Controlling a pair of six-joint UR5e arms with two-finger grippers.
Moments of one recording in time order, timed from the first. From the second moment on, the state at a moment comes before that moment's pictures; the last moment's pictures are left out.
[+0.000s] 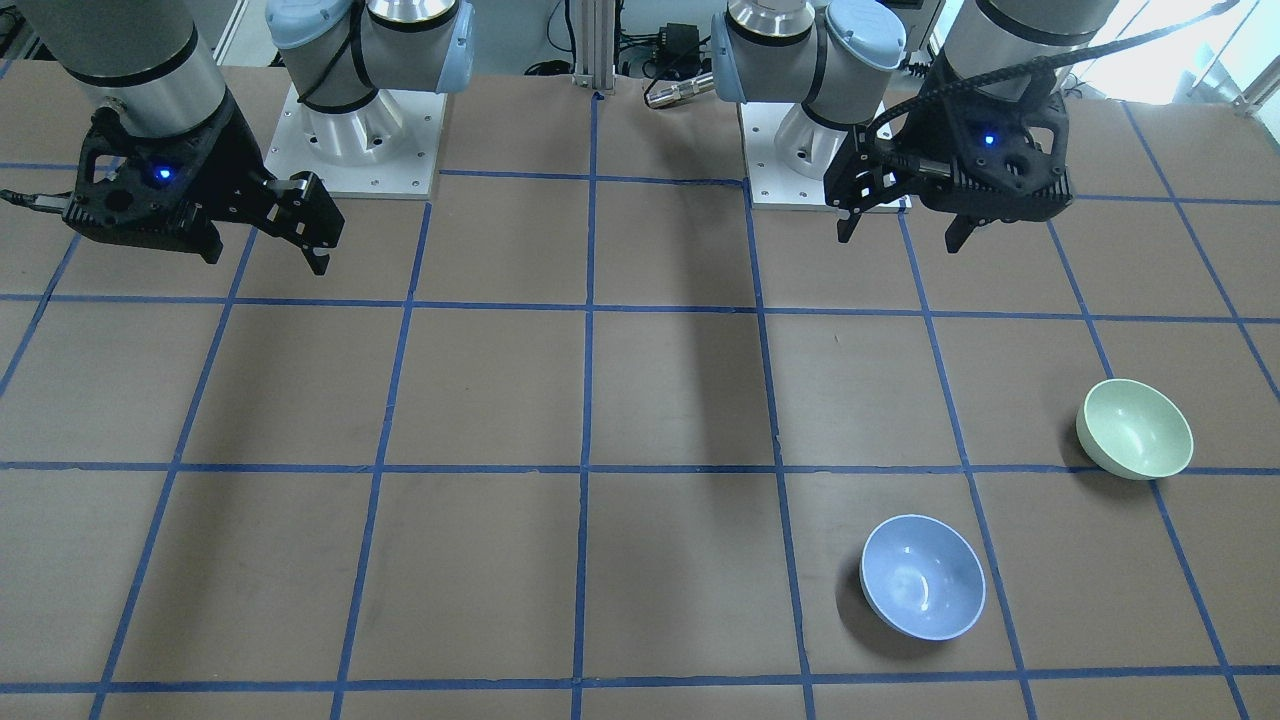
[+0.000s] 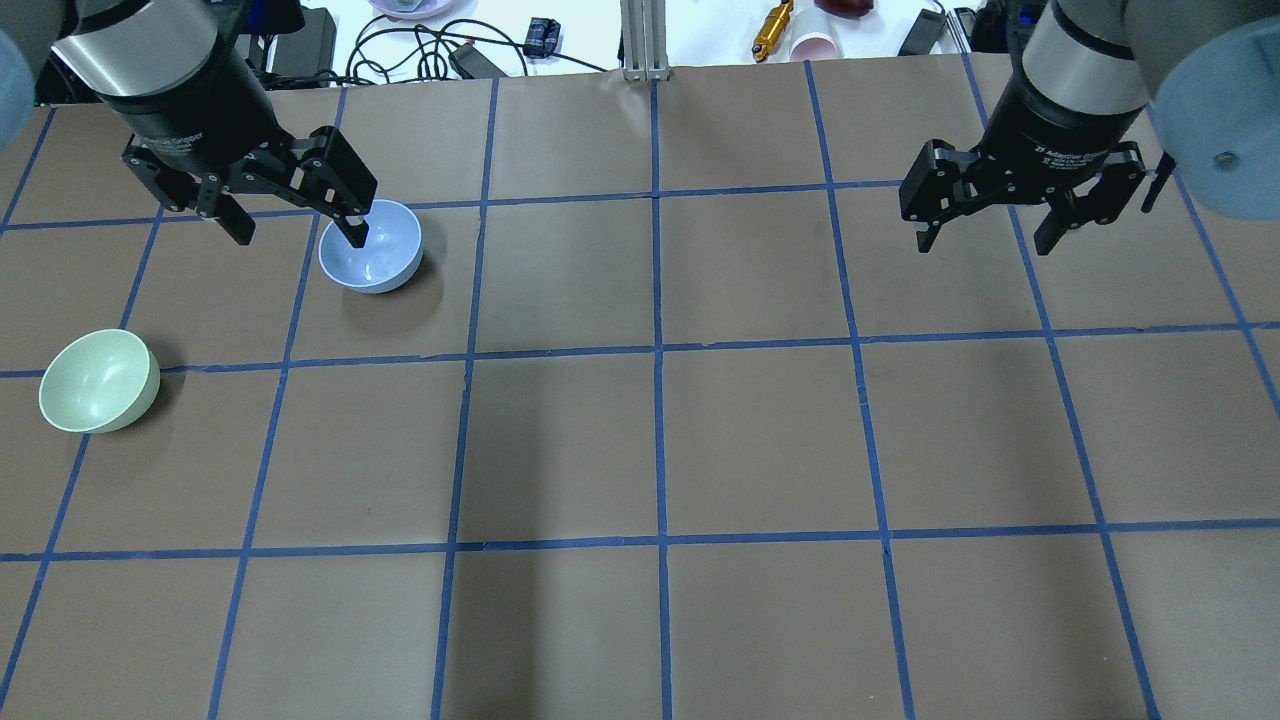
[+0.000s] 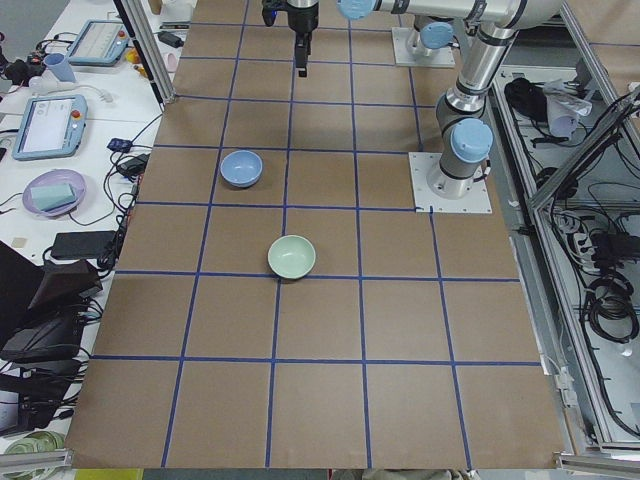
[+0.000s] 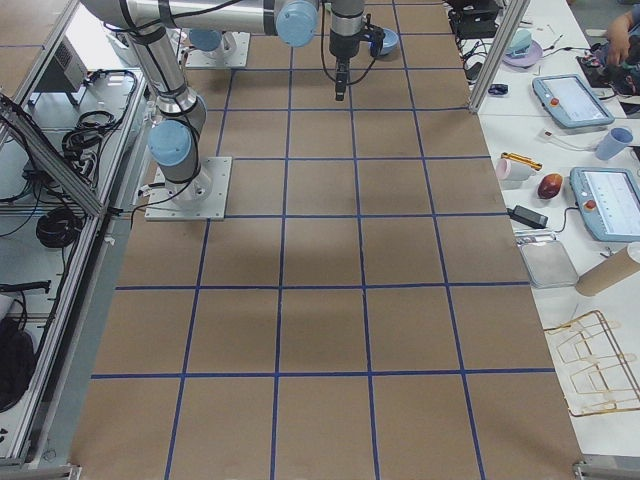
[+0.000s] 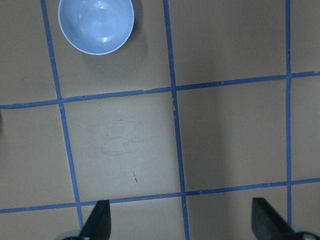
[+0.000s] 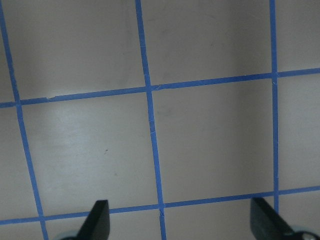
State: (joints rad) left arm -1.53 -1.56 -1.50 -1.67 1.57 0.13; right arm 1.52 -1.59 1.63 -1.60 -1.59 0.04
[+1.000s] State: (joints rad) left arm -1.22 -1.62 -1.53 -1.64 1.56 0.34; right arm 1.52 -1.59 1.63 -1.60 -1.59 0.04
